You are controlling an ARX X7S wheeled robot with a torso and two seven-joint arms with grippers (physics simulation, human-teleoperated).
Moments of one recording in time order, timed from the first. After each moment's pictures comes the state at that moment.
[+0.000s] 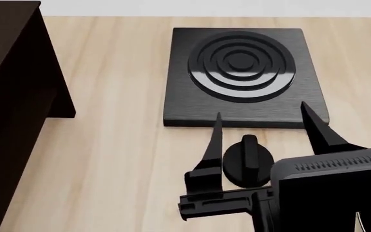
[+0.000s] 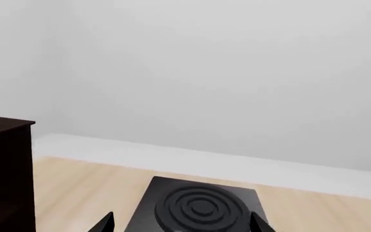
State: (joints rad) left arm 0.24 -0.19 -0.02 0.79 0.04 0.43 -0.01; right arm 0.47 0.43 -0.03 -1.00 0.79 1.06 0.56
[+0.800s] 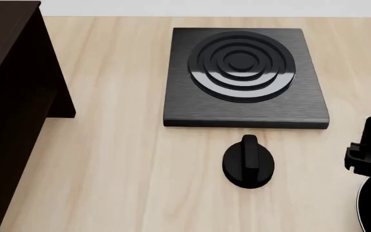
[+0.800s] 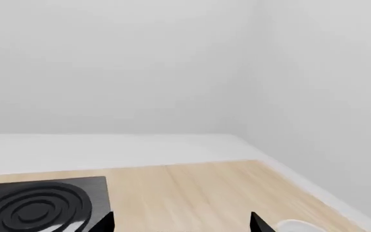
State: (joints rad) left arm 0.28 -0.21 -0.04 0.76 0.02 0.51 -0.01; right arm 0.69 0.63 0.49 -0.89 1.35 1.50 1.01
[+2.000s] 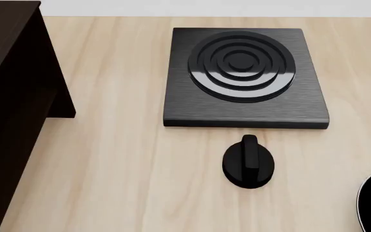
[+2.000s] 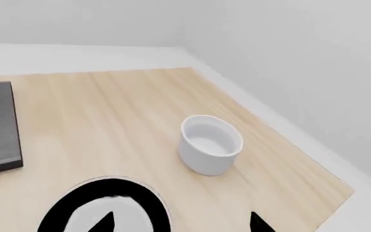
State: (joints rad) left arm 0.29 -0.25 -0.04 0.76 0.03 0.51 -0.06; right arm 0.07 1.05 1.06 -0.67 2.21 1.38 1.55
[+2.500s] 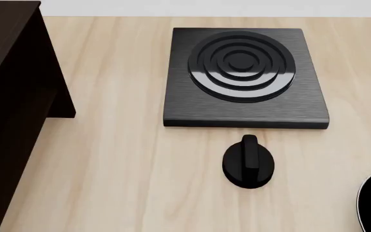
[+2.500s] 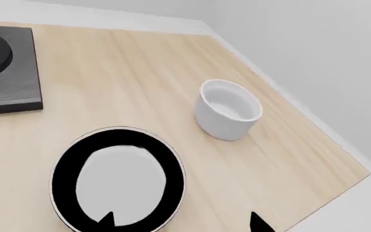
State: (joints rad) left arm 0.30 -0.26 -0.02 0.75 0.03 0.52 -0.07; right arm -0.12 0.93 1.17 -0.75 2.24 1.45 1.48
